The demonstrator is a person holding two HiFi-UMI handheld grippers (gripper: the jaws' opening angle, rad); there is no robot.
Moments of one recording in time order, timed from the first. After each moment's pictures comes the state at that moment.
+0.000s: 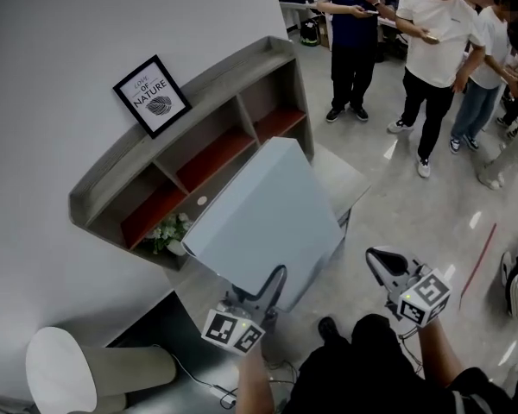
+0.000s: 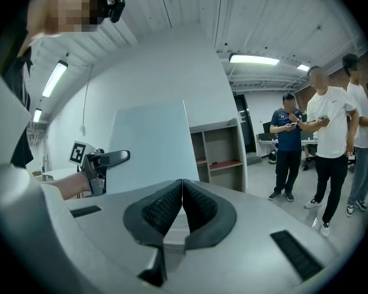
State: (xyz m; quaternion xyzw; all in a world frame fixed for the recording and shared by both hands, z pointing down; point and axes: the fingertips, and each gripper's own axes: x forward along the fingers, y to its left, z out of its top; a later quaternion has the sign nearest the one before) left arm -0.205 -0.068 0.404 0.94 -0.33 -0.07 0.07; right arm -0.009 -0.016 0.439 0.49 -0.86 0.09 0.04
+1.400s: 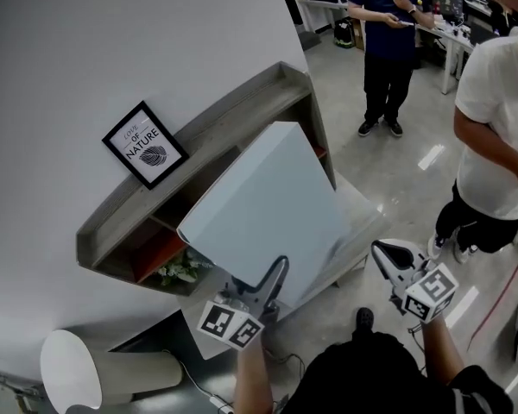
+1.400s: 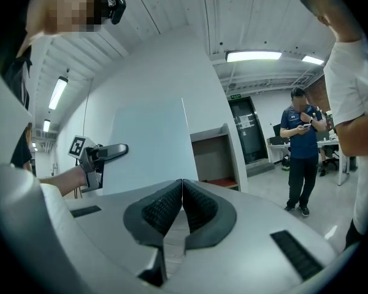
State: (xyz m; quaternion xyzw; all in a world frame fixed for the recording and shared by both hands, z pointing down) left arm -0.107 -0.243 0.348 0.93 -0.37 -0.05 0.05; right arm 0.091 -0.215 0.415 0.45 -0.89 0.08 -0.01
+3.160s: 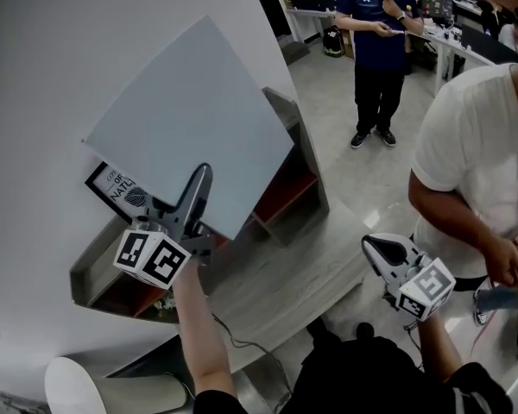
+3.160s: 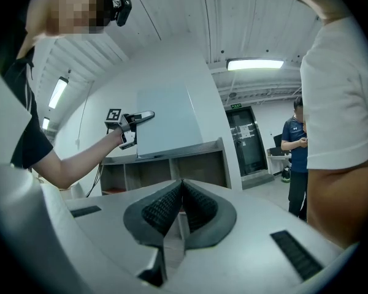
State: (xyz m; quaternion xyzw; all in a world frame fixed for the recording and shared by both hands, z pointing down) left arm -0.111 -0.433 0.151 0.92 -0.39 -0.08 -0.07; right arm 0.111 -0.303 0.373 0.46 -0.89 0.04 -0.03
